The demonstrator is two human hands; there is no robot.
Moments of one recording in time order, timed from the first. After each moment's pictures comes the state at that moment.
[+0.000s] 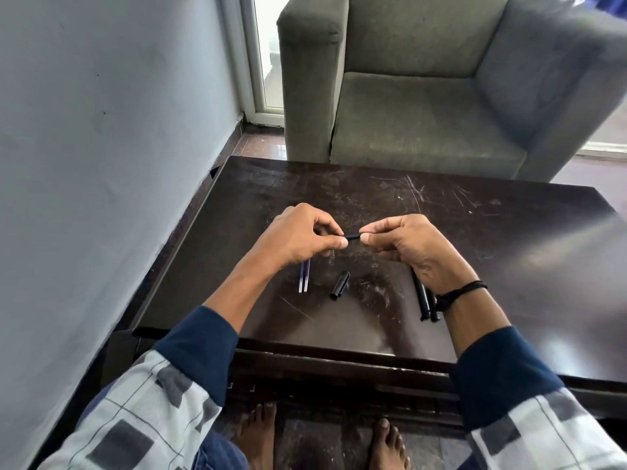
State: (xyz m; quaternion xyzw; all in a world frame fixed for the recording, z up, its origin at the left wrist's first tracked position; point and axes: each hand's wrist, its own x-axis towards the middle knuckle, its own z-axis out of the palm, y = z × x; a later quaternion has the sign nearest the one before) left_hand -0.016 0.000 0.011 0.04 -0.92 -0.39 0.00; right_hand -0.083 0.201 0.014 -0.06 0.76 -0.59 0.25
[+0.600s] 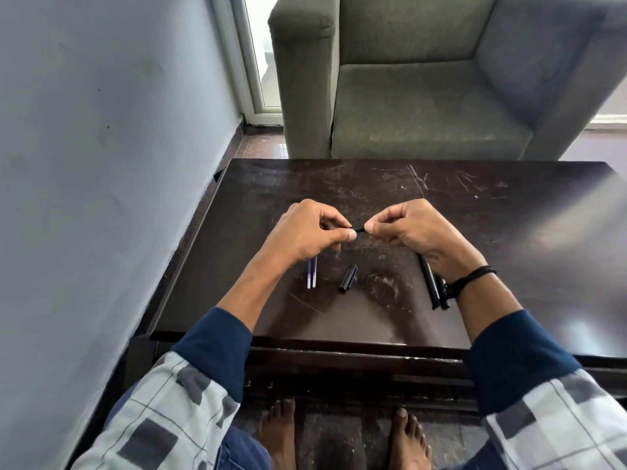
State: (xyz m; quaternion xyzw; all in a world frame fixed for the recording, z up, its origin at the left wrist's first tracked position) left_hand -0.014 0.004 0.013 0.02 -0.92 -0.40 0.02; right_hand -0.083 0.201 0.015 -0.13 0.79 -0.56 0.21
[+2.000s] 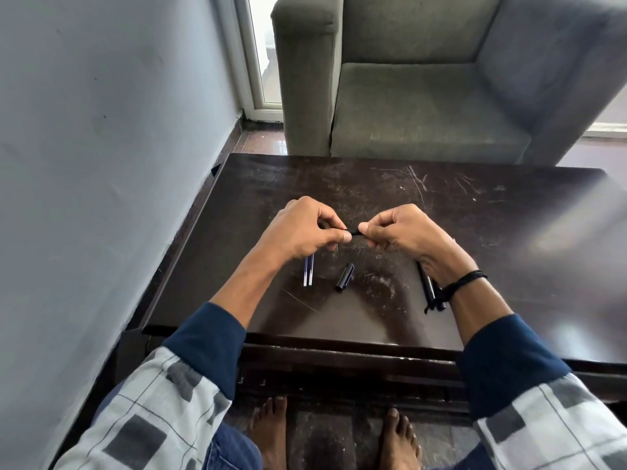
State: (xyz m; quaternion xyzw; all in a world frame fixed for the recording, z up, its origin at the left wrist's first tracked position) left_hand -0.016 0.003 0.012 0.03 -0.92 -0.38 0.01; right_hand -0.082 0.197 0.011 -0.16 0.83 -0.49 0.21
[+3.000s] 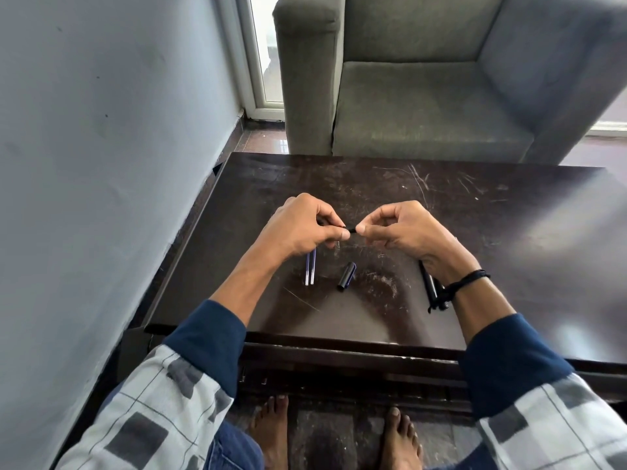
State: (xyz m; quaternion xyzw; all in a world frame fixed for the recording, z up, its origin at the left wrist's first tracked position) left_hand -0.017 -0.003 0.012 0.04 -0.93 -0.38 0.01; right_hand -0.084 0.198 0.006 -0.17 0.80 -0.53 0.21
